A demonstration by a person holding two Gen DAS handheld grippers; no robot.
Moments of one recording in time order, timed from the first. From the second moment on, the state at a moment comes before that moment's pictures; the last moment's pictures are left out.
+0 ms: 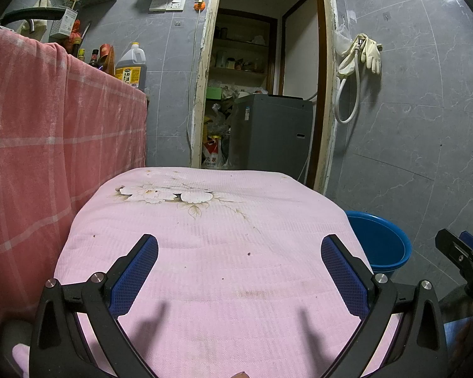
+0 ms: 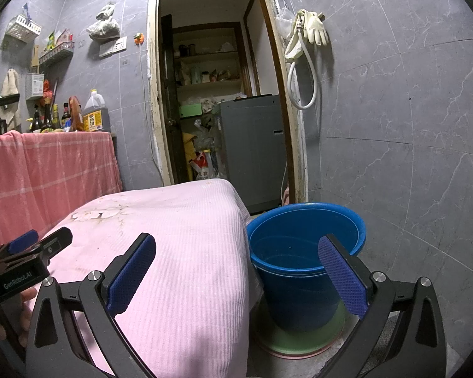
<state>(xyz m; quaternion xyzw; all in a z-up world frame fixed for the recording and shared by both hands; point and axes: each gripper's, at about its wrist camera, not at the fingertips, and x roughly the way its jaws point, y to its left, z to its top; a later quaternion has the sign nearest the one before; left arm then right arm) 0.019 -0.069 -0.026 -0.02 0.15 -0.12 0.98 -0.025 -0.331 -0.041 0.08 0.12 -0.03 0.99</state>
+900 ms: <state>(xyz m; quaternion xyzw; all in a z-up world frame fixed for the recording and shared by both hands) 0.016 -0.073 -0.027 -0.02 0.14 -0.11 0.98 -0.025 -0.331 -0.042 0.08 0.12 -0.03 0.99</state>
